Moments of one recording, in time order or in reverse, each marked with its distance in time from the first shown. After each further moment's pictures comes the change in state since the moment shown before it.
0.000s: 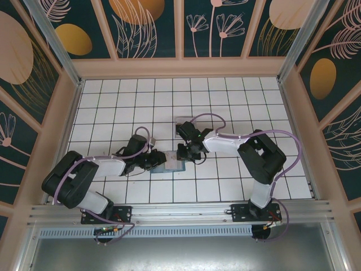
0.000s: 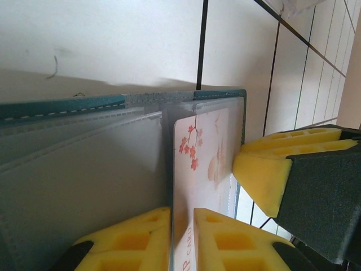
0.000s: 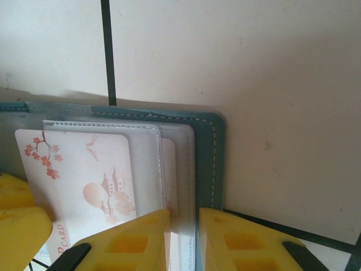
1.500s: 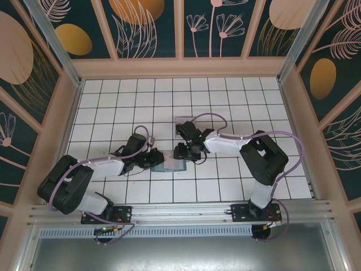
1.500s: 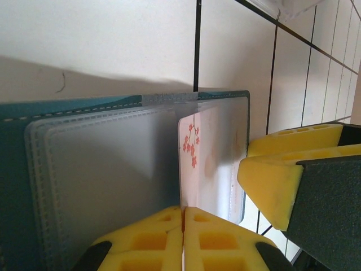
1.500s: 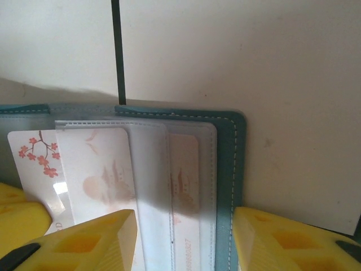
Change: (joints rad) left arm 0.000 -0.041 0.028 -0.095 -0.039 0.064; right arm 0.006 -0.019 -0.002 0.000 0.026 0.028
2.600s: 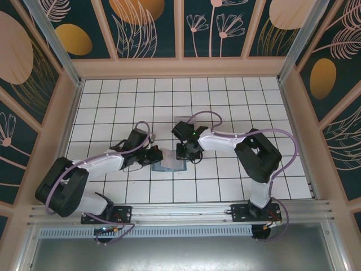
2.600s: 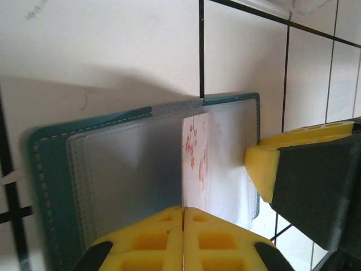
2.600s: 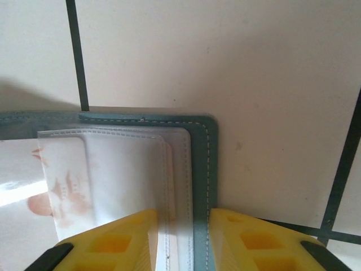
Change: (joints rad) left arm 0.002 -0.061 0.130 -0.298 -0.094 0.145; right arm 0.021 0.062 0.095 -0.142 0.098 -0.003
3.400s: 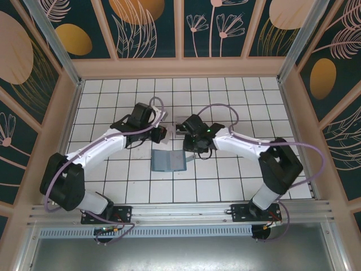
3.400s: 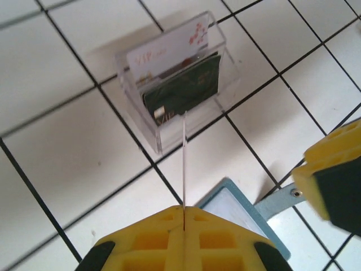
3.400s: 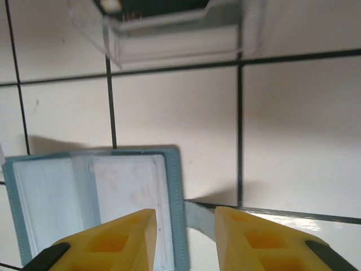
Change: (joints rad) left arm 0.000 0.099 0.468 -0.278 -0.122 0.681; right arm -0.082 -0.270 -0.082 0.003 0.102 0.003
